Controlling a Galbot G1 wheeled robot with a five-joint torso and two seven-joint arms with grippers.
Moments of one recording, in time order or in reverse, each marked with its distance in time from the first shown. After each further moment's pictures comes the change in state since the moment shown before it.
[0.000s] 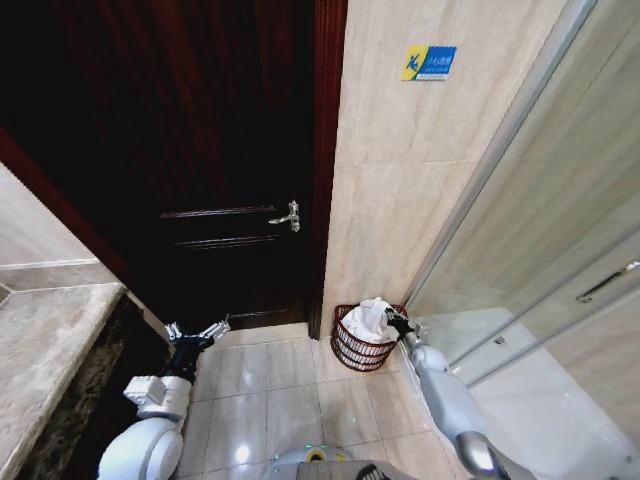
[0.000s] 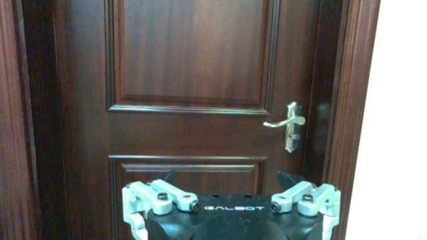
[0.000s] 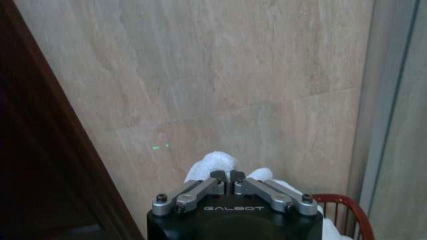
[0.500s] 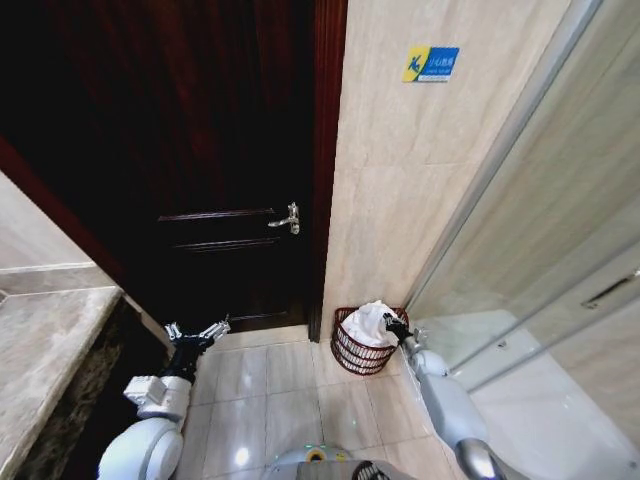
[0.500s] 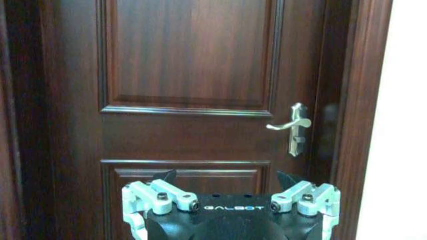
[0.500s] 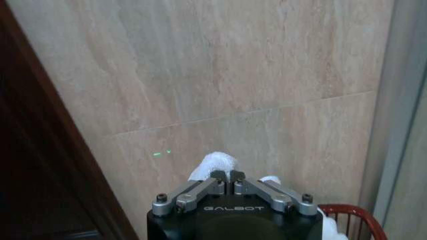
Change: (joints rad) left arm 0.000 0.000 0.000 0.000 0.000 0.000 0.000; right arm -0.020 0.014 0.004 0.004 -0.005 0.023 -0.008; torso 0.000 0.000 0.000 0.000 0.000
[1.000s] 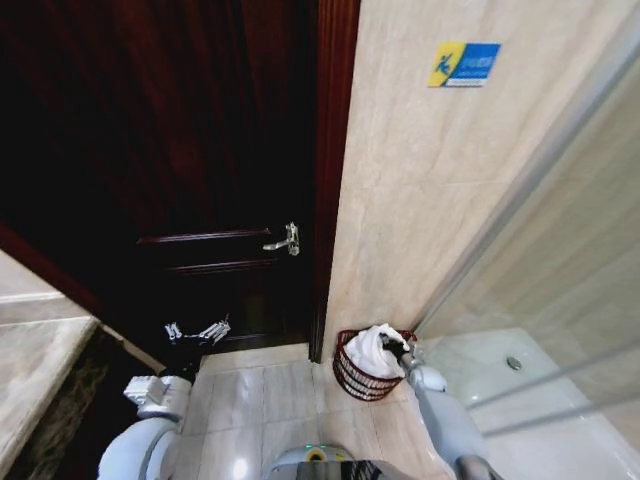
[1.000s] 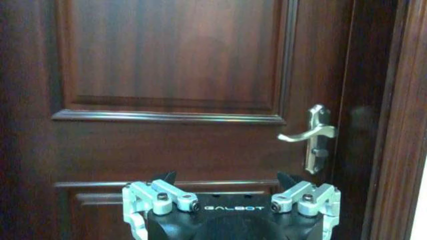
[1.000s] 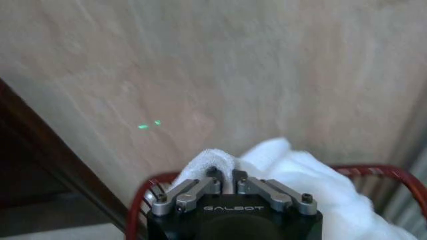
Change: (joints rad) left arm 0.000 0.000 0.000 0.000 0.000 0.000 0.000; right arm -0.055 0.053 0.036 -0.080 -0.127 -0.087 -0.019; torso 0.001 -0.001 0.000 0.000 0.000
